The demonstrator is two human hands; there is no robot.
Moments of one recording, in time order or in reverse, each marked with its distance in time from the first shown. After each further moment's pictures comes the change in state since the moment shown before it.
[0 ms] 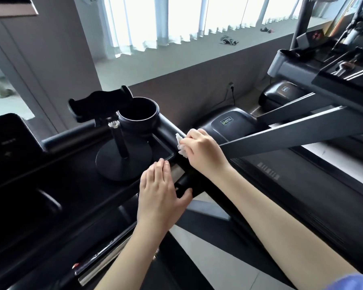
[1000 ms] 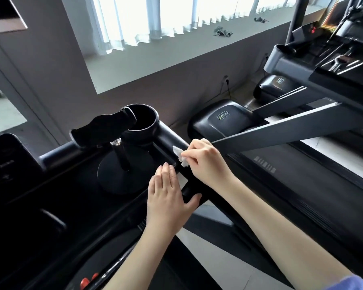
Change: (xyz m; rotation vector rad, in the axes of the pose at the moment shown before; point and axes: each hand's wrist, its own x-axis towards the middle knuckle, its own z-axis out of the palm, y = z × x) left_hand 0.018 0.003 0.000 0.008 -0.124 0.036; right_hand 0.001 -0.004 -0.003 0.163 -0.049 0.152
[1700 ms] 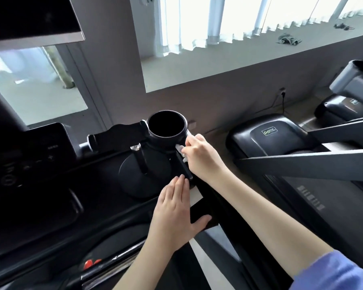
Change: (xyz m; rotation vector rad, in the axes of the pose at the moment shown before) left_hand -0.001 0.007 -0.002 0.105 0.022 -0.062; right_hand 0.070 0.007 0.036 -0.040 -0.189 -0.337
